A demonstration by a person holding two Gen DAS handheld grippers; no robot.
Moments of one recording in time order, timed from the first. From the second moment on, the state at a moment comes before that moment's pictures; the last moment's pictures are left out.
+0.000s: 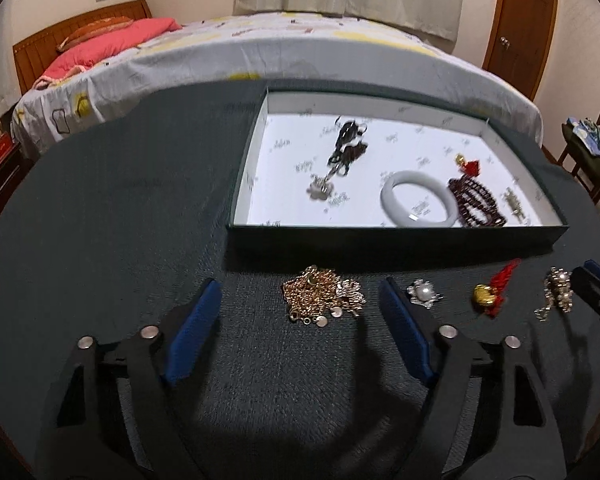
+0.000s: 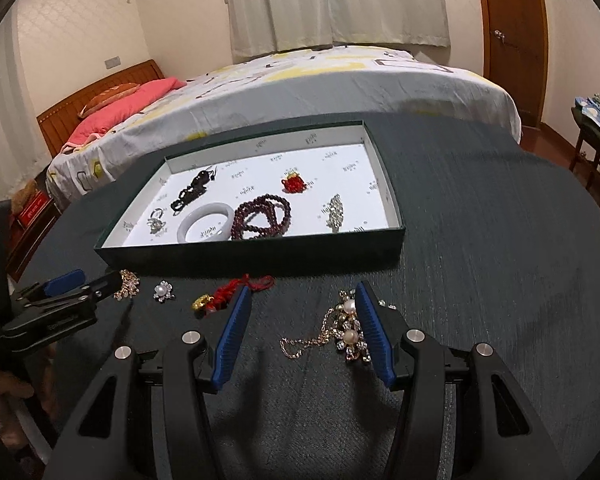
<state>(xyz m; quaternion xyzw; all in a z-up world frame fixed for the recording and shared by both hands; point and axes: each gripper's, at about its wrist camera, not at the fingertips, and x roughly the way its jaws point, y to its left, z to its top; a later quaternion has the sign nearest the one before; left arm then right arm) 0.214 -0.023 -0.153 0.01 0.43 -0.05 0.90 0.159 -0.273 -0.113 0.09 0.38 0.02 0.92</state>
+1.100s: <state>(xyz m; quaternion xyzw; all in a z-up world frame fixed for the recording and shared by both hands) 0.216 -0.008 -0.158 0.00 0.42 -0.08 0.90 0.167 -0.264 -0.122 0.09 0.39 0.03 0.92</state>
